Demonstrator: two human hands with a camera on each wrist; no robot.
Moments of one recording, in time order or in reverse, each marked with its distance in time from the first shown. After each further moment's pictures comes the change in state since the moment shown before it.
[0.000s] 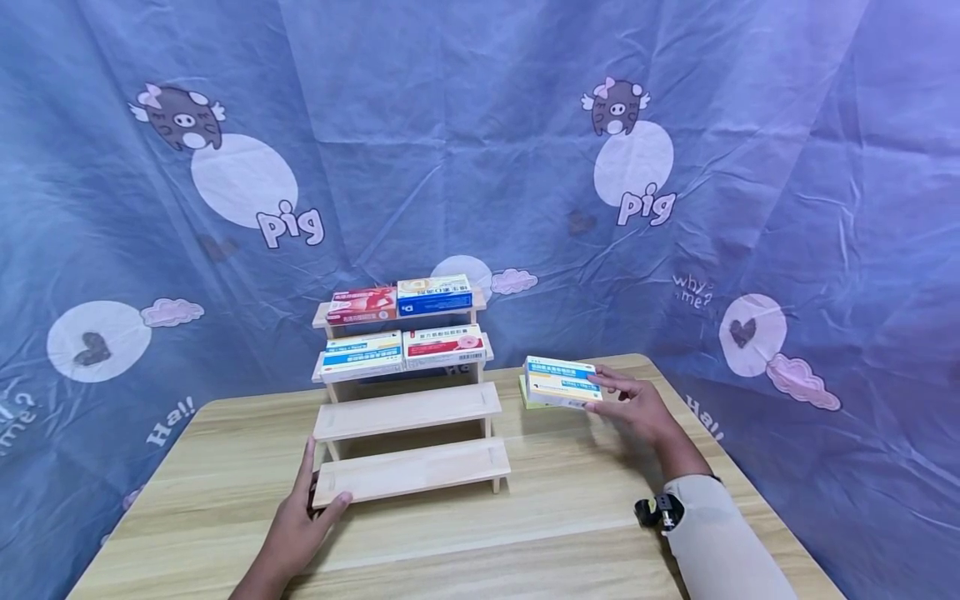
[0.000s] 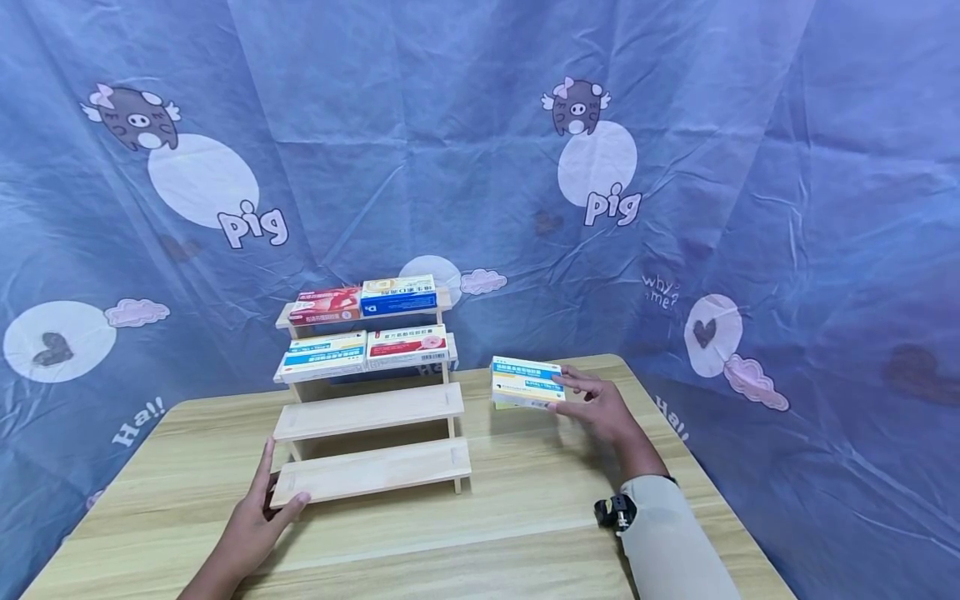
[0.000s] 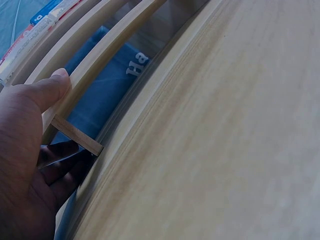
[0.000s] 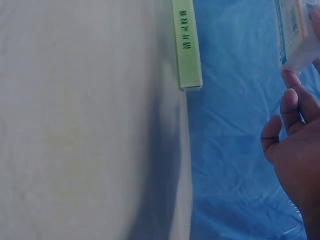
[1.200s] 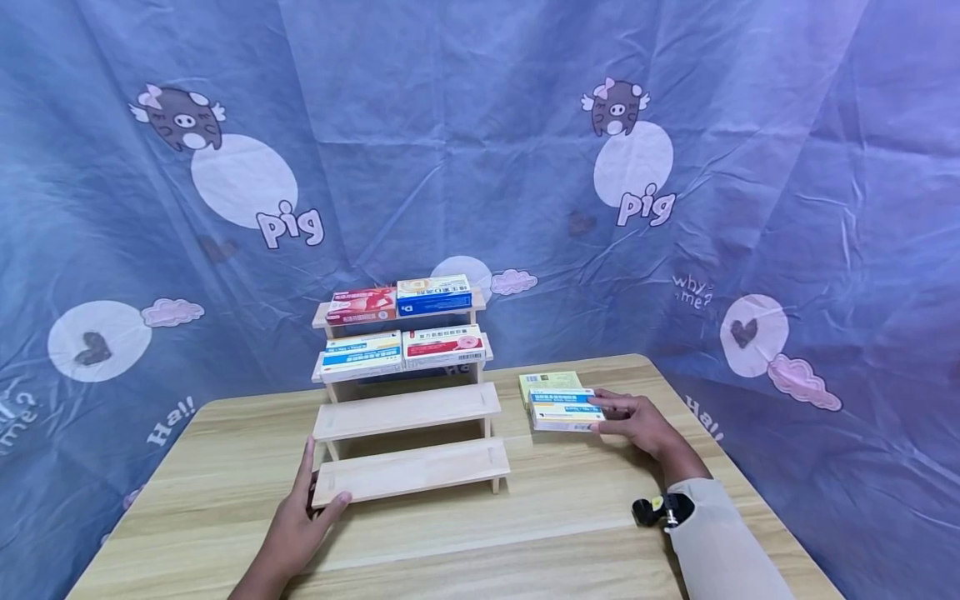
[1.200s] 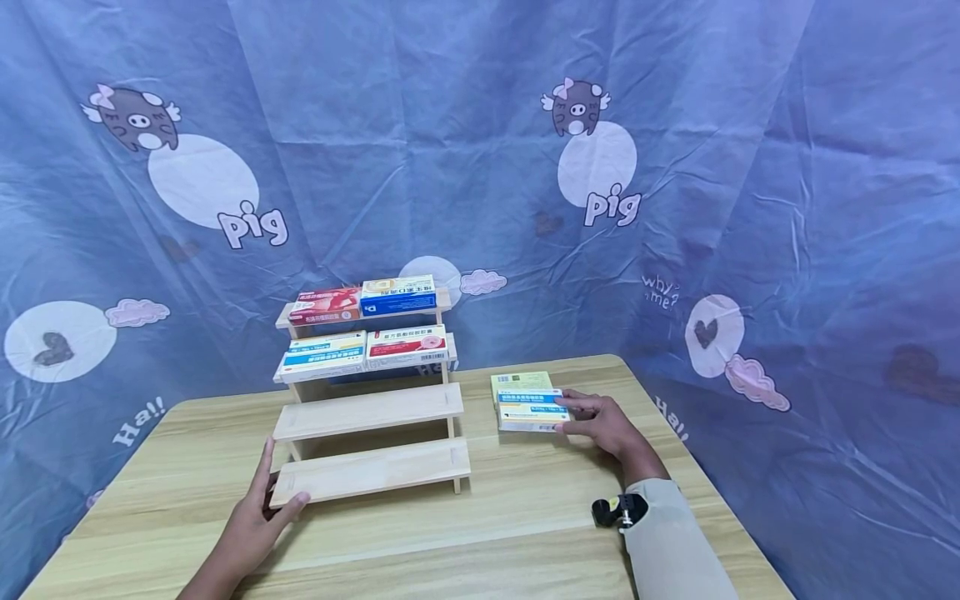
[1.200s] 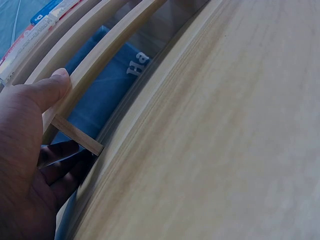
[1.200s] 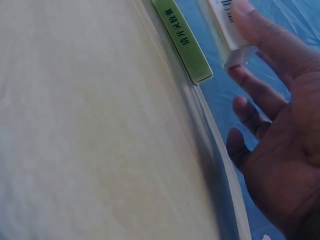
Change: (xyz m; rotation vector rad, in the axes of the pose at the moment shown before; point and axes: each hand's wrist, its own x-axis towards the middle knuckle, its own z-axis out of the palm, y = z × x) left_hand 0.000 0.001 0.000 0.026 0.014 0.004; right_hand -0.005 0.041 0.002 0.013 -0.176 0.133
